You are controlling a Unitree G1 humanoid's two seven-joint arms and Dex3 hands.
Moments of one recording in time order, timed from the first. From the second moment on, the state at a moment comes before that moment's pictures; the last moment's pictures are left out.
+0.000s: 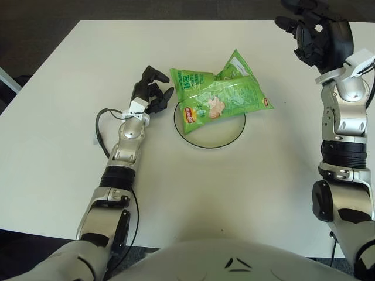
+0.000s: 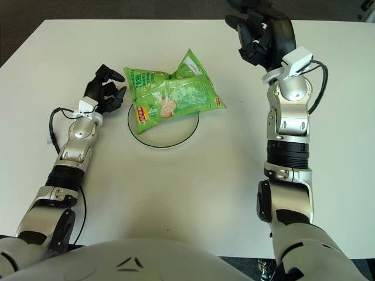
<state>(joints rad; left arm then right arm) -0.41 0.16 0.00 0.38 0.11 -0.27 0.06 -0.63 -0.38 -0.21 0.15 0.05 -0.16 0.19</state>
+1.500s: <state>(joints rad) -0.45 0.14 0.07 0.48 0.02 -0.32 0.04 -0.46 -0.35 -0.32 0.58 0.19 -0.31 0.19</state>
